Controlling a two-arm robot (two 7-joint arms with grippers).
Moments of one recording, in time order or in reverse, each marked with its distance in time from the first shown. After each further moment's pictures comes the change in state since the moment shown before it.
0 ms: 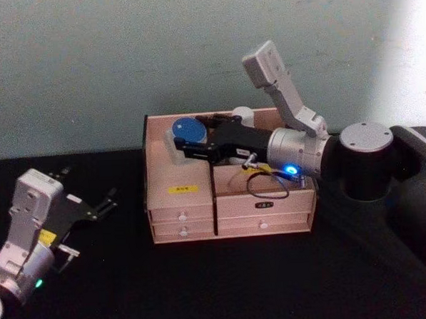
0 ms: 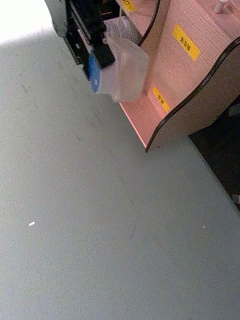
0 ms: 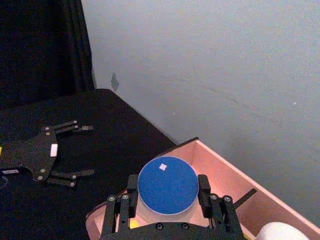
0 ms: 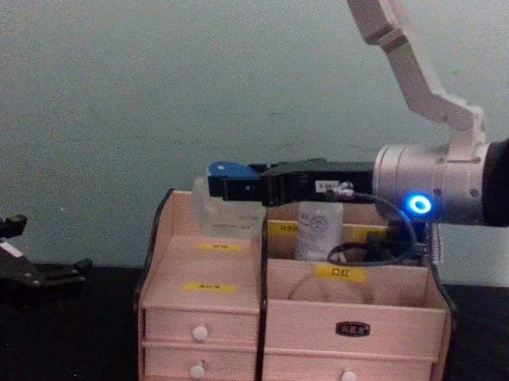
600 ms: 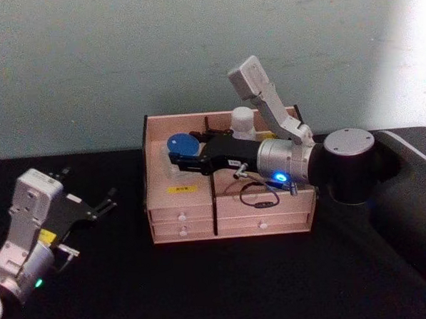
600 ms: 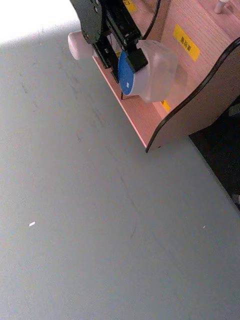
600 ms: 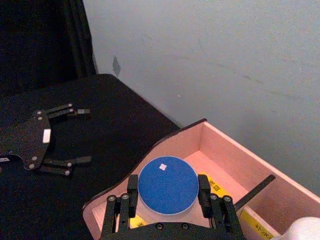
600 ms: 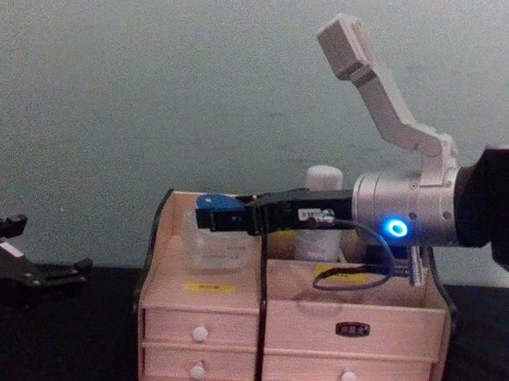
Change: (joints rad) left arm 0.000 0.000 0.000 0.000 0.000 0.000 0.000; right arm 0.047 -0.063 -0.015 0.154 -0.025 -0.011 0.034
